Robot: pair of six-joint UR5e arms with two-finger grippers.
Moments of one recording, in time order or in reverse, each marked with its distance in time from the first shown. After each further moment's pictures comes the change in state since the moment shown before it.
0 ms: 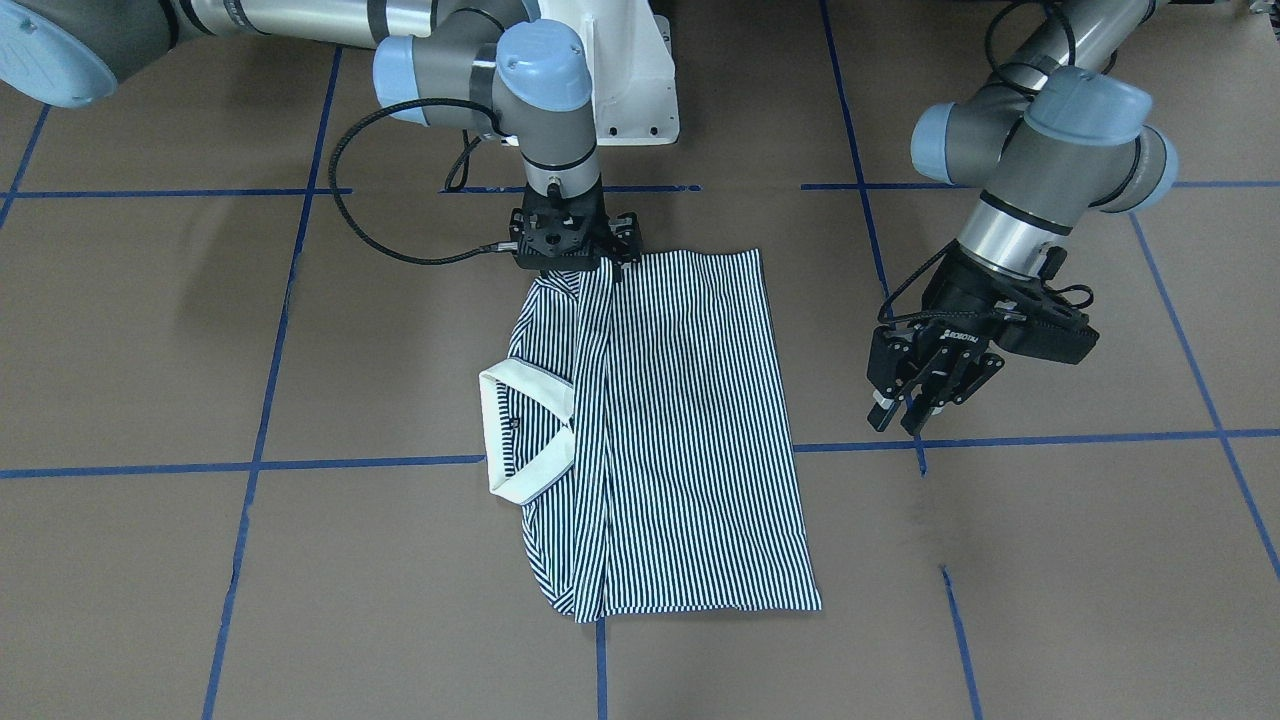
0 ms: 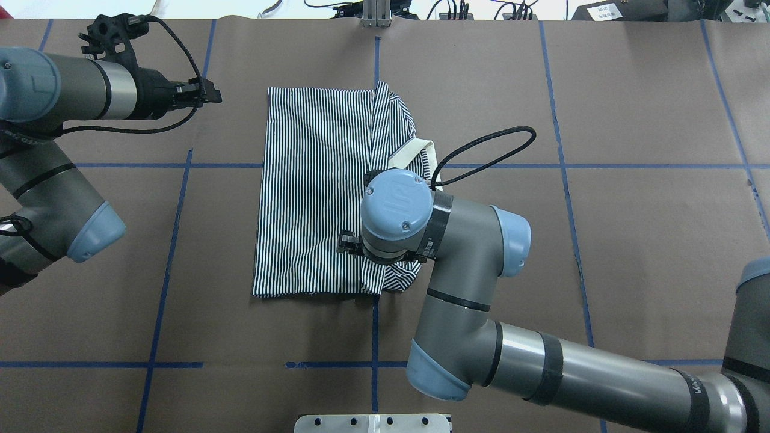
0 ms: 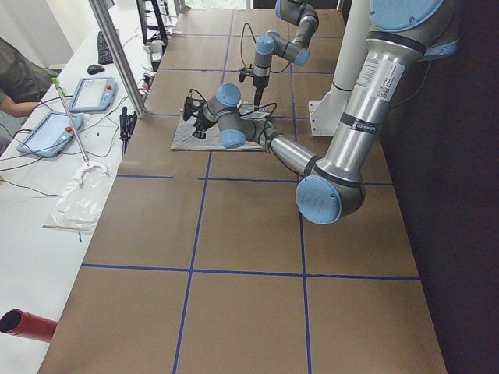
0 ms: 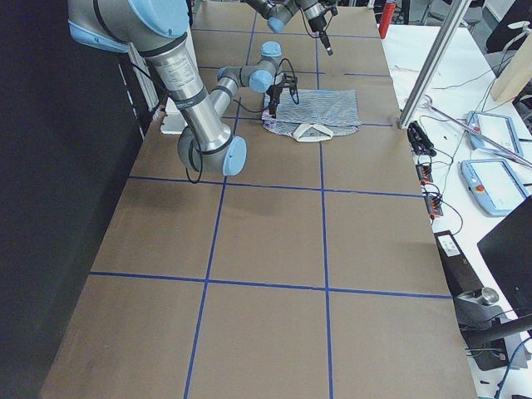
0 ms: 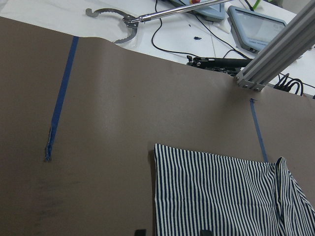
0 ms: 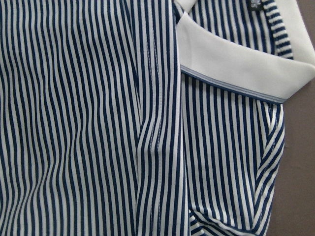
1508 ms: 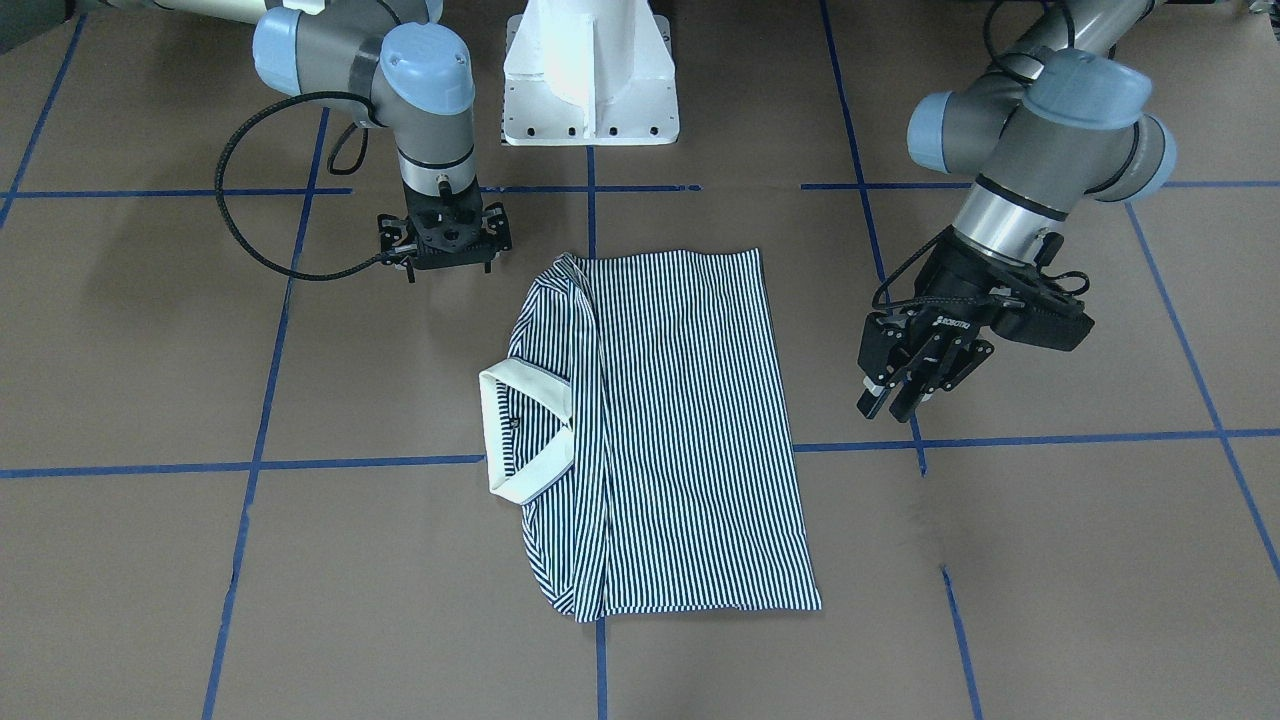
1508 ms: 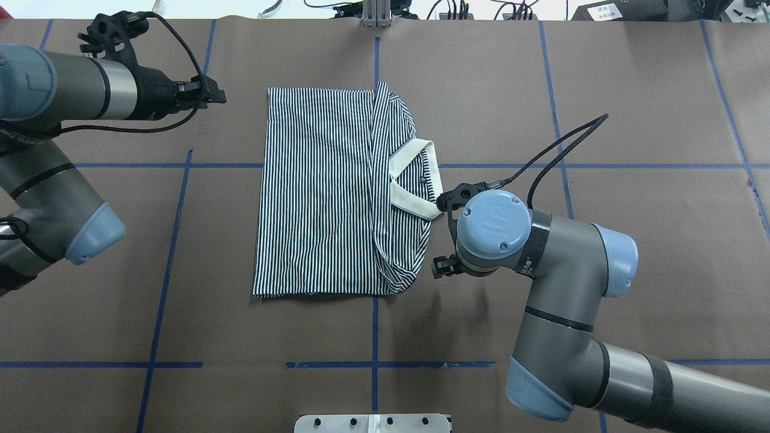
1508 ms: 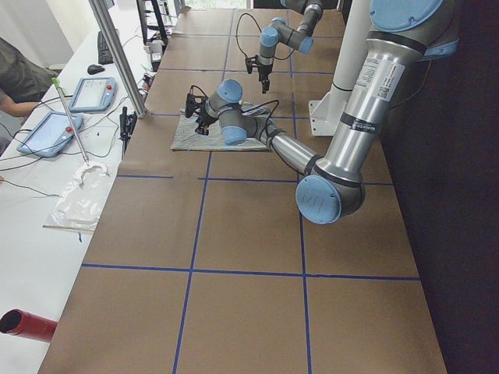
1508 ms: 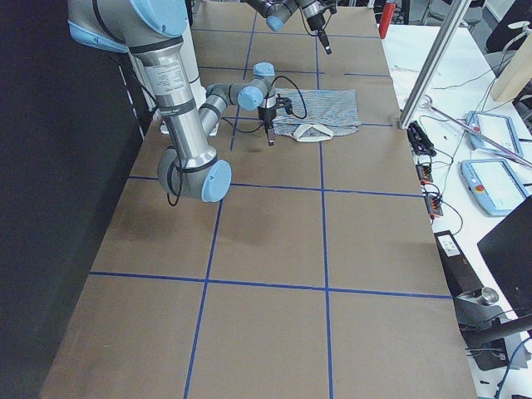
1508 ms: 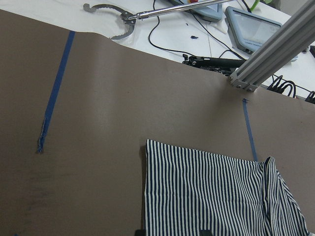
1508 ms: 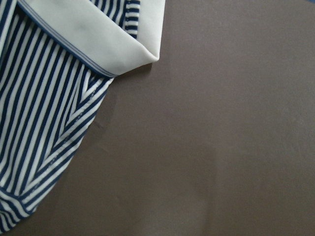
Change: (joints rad) left arm 0.003 -0.001 -0.035 0.018 -0.021 -0.053; right arm 0.035 -0.274 0.248 -0.132 -0.047 -0.381
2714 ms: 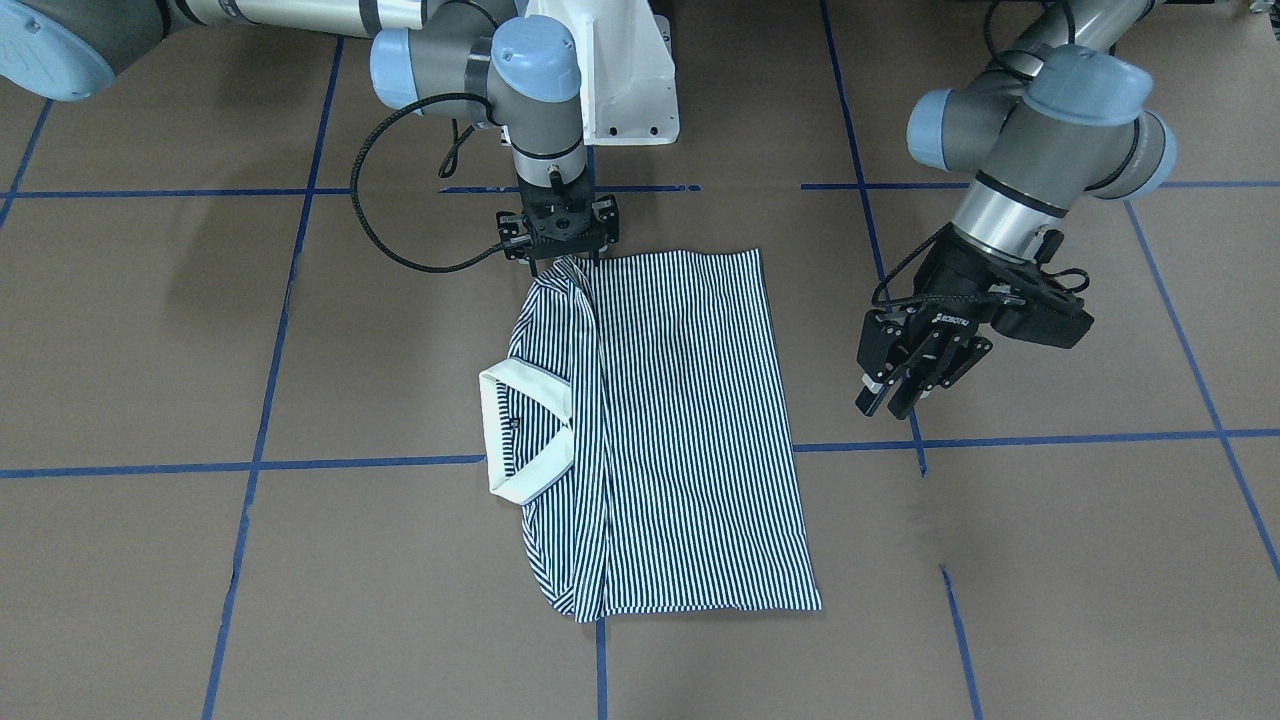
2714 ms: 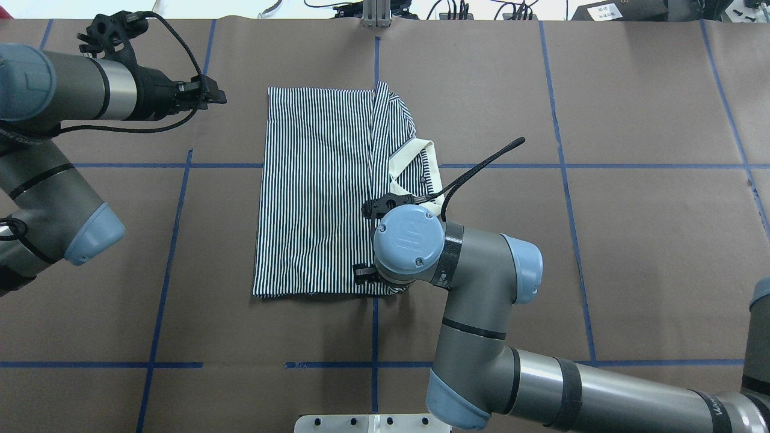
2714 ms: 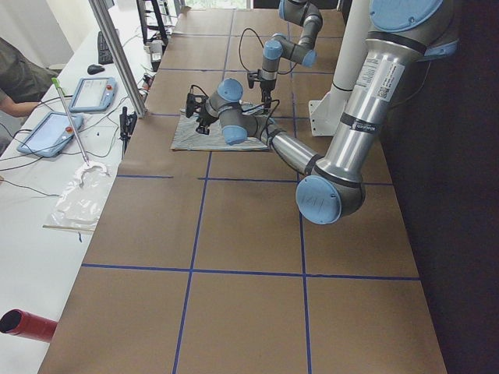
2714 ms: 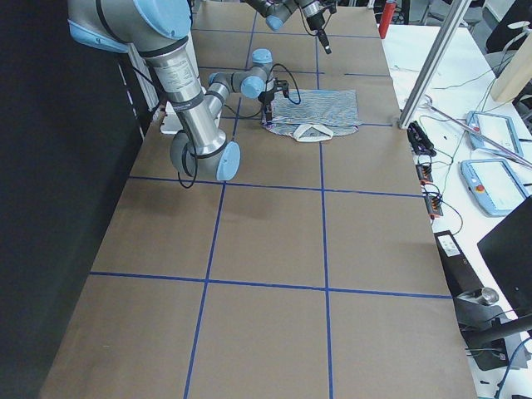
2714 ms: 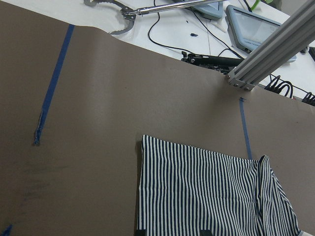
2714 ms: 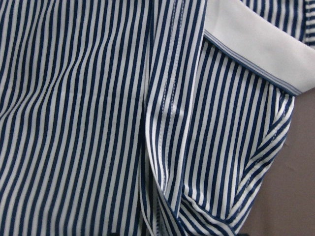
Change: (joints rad) left arm 0.001 0.001 -0.004 0.003 -0.002 -0.009; right arm -0.073 0.194 -0.195 0.160 0.000 0.156
